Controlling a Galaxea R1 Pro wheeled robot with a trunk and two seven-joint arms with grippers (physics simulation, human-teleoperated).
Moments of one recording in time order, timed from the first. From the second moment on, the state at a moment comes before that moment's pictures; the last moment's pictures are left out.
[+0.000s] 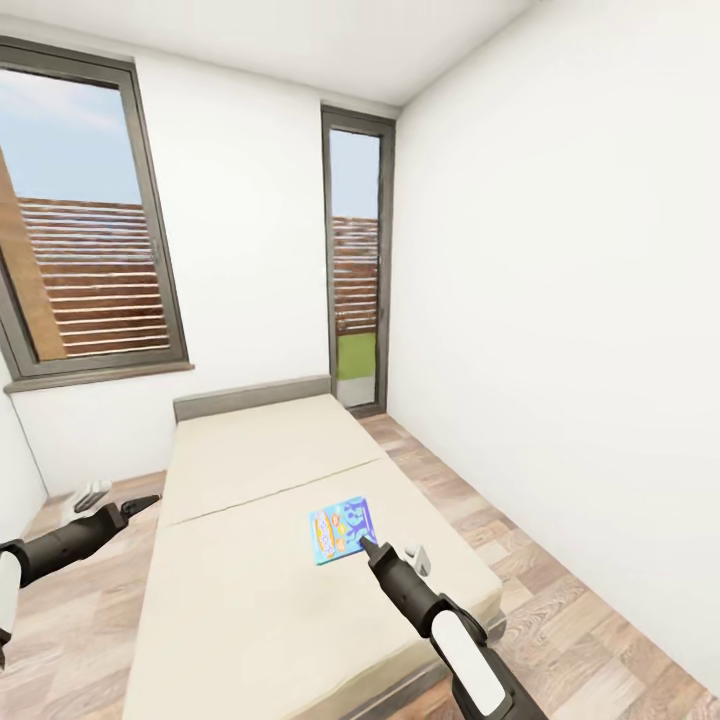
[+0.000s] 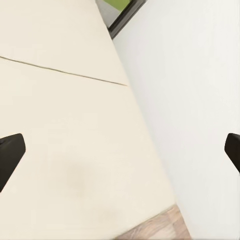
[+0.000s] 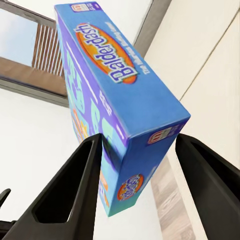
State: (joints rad) left arm -0.55 0.27 0.71 -1.01 0.01 0.85 -0.80; right arm -0.36 0.12 0.27 -0.89 -1.11 0.21 0.25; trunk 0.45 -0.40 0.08
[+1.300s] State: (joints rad) left arm -0.55 0.27 0.66 -1.01 0.01 0.84 -0.80; right arm -0.36 0.13 0.27 -0.89 -1.11 0.21 0.24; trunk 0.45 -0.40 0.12
